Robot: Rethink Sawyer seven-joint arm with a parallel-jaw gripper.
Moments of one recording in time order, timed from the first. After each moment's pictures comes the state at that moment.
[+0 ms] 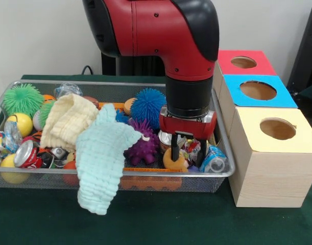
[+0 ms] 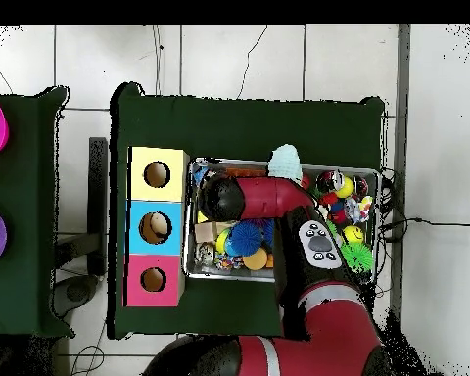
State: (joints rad) arm -0.30 -0.42 0.19 1.46 -0.27 0.40 2.16
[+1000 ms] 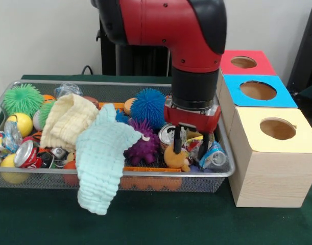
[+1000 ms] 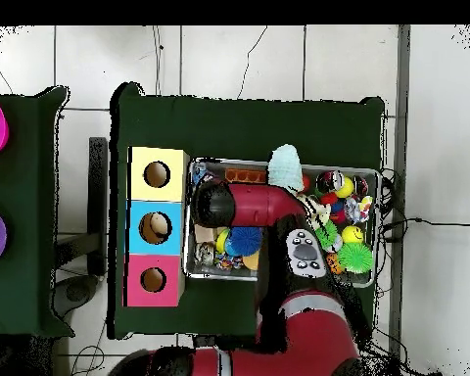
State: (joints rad) arm -0.20 -0.44 0.07 1.50 -0.16 0.37 2.19
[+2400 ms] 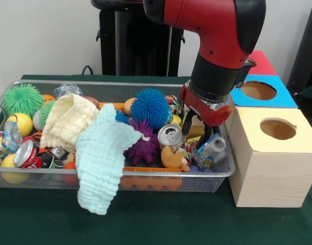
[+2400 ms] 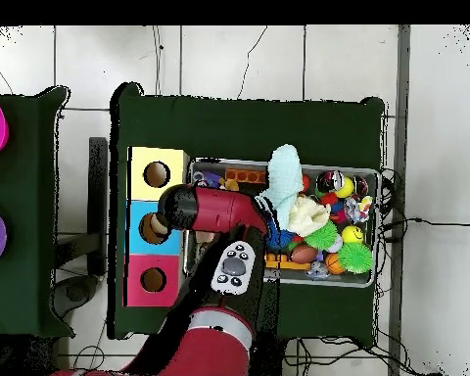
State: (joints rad) arm 0.11 -0.34 -0.29 1.44 0.17 0.49 2.62
